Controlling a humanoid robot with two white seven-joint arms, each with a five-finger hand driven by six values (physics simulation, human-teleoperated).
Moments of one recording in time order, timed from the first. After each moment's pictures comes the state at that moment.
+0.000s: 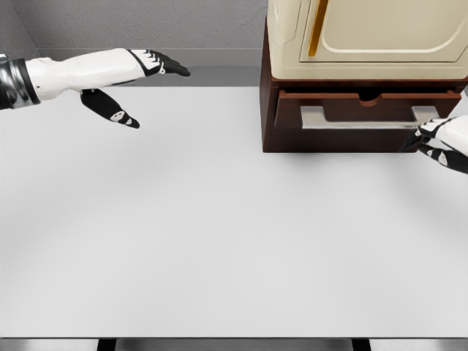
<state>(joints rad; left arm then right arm) -0.90 0.75 -0.69 -1.35 0.02 -0.61 -0.61 -0.13 -0.74 -0.16 -1.56 0.24 -0.61 0.61</state>
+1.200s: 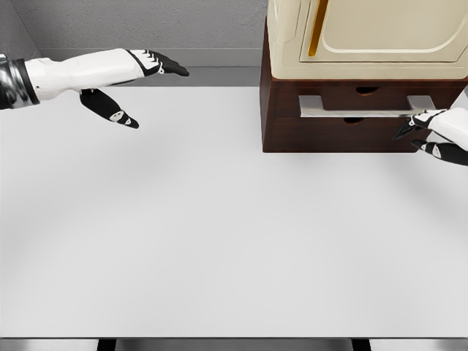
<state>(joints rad) -0.90 0.75 -0.69 -1.34 0.02 -0.61 -0.61 -0.22 -0.73 -0.09 -1.47 0.26 -0.61 0.62</state>
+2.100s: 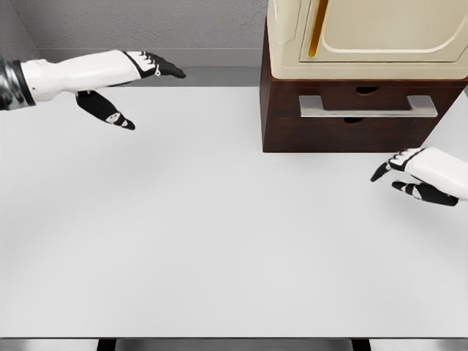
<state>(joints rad) -0.90 0.77 -0.70 -1.35 0.03 -0.61 -0.61 -0.03 -0.75 -0.09 -1.66 0.26 -0.61 0.61</state>
